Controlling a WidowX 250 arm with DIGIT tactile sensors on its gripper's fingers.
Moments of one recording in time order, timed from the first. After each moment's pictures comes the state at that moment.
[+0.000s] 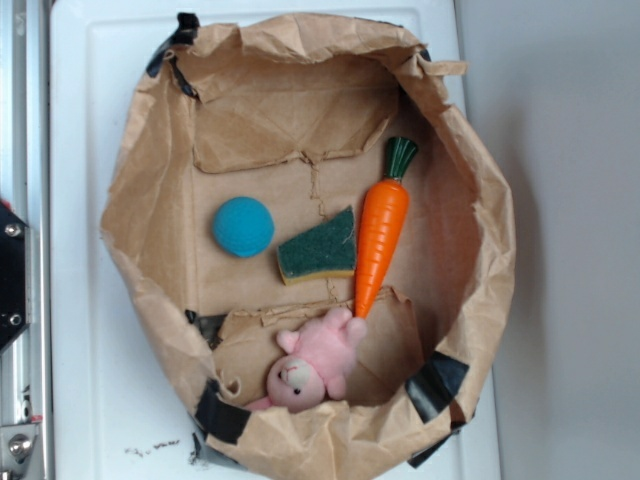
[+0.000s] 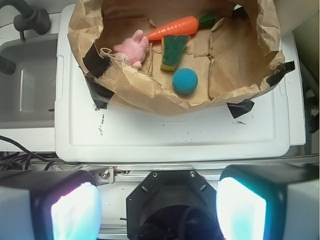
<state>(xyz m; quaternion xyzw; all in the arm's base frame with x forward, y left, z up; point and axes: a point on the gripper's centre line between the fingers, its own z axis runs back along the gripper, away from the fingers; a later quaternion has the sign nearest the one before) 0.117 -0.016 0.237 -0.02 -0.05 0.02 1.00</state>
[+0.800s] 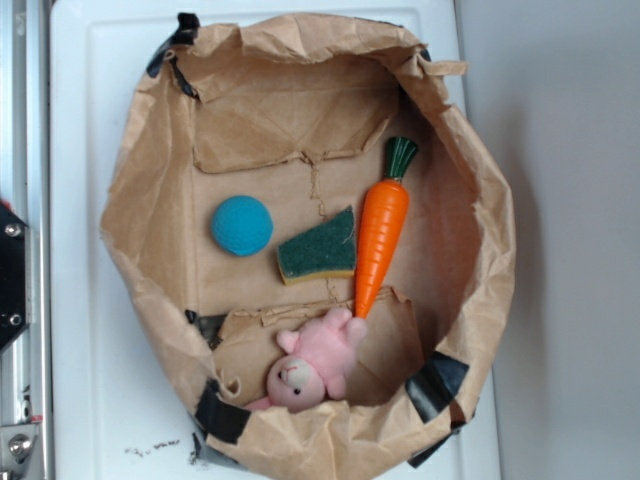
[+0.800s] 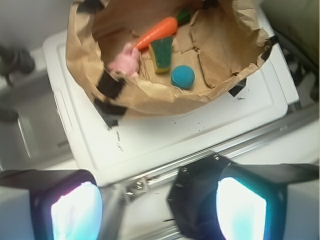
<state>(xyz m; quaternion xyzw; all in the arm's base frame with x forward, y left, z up) 0.138 -0.078 0.257 0.00 -0.03 0.21 0.98</state>
